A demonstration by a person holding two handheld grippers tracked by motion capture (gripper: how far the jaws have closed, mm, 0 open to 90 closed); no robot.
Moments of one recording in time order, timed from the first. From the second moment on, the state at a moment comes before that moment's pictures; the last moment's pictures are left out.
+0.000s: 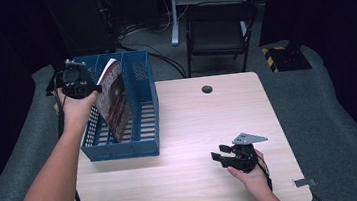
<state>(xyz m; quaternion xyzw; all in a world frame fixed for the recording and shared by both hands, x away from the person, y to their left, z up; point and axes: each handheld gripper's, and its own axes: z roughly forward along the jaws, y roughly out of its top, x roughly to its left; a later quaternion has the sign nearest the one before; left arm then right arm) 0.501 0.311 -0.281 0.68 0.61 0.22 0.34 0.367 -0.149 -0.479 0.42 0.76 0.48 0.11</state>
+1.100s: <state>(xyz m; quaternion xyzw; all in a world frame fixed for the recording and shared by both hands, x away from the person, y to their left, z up) 0.509 0.315 -0.284 0.62 0.64 0.28 0.37 0.366 -0.152 -0.477 0.42 0.76 0.49 0.11</state>
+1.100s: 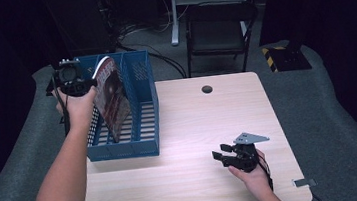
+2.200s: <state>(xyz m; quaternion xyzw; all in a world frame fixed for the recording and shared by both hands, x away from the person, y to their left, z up) 0.522 0.317 -0.282 0.66 0.63 0.21 0.35 0.368 -0.149 -0.479 0.42 0.76 0.48 0.11</state>
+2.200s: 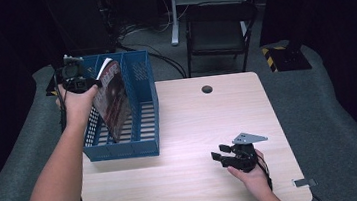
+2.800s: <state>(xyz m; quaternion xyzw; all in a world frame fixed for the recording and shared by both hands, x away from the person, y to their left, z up) 0.521 0.309 -0.287 0.63 0.64 0.27 0.35 0.368 -0.151 -0.478 0.42 0.76 0.48 0.11</state>
